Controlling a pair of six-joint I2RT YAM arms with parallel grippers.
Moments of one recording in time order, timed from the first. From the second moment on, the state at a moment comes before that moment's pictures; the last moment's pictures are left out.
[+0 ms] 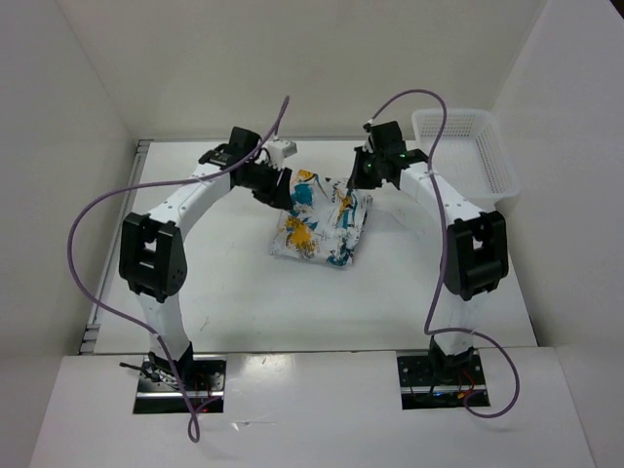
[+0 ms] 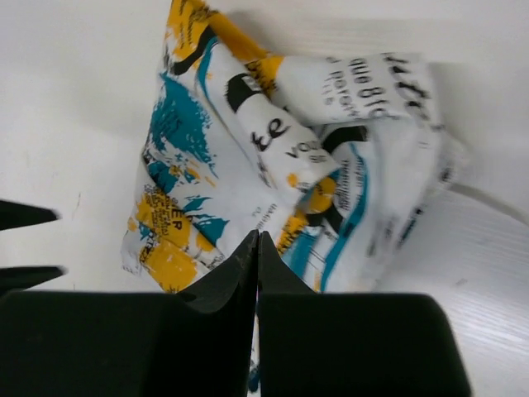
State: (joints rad) left arm -0.34 1.90 1.70 -0.71 0.62 0.14; right arm 0.30 1.84 1.59 -0.52 -0.19 0.39
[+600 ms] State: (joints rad) left arm -0.40 2.07 1.47 -0.58 0.48 0.06; right arm 0.35 2.17 1.71 -0.44 -0.15 0.39
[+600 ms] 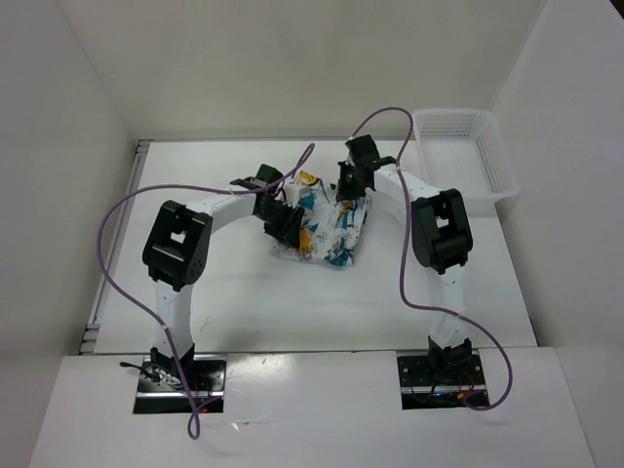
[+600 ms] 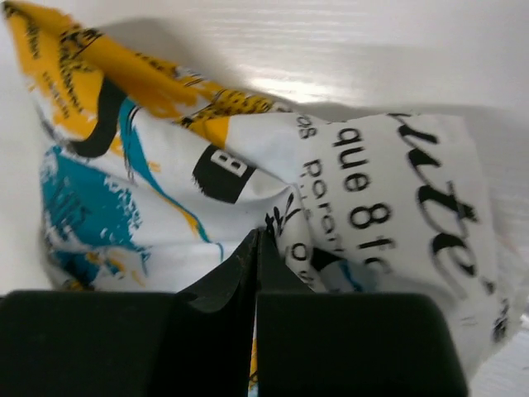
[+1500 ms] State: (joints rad) left arm -0.44 1.90 1.29 -0.51 0.48 -0.03; right arm 0.37 2.08 1.90 -0.43 -0.25 0.23
